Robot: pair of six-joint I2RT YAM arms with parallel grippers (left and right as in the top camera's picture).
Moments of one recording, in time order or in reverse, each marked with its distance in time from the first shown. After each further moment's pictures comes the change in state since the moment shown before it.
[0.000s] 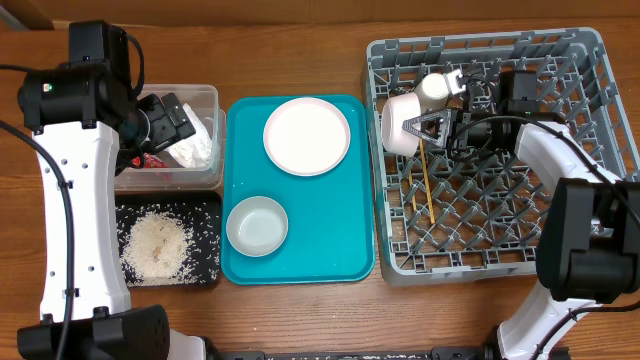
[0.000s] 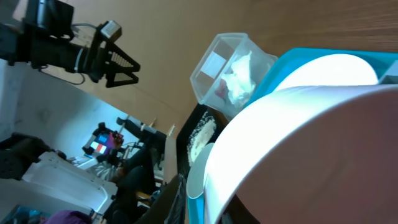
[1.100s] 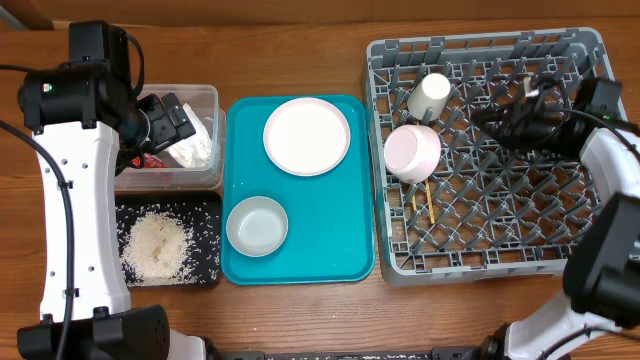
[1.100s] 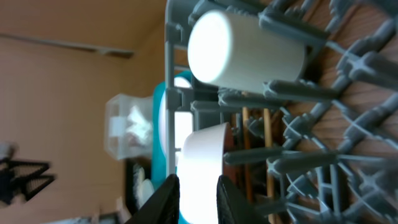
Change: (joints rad) left arm 0.000 0.000 0.000 -0.001 0.000 0.000; right arm -0.267 -0.087 0.058 -0.216 0.427 0.282
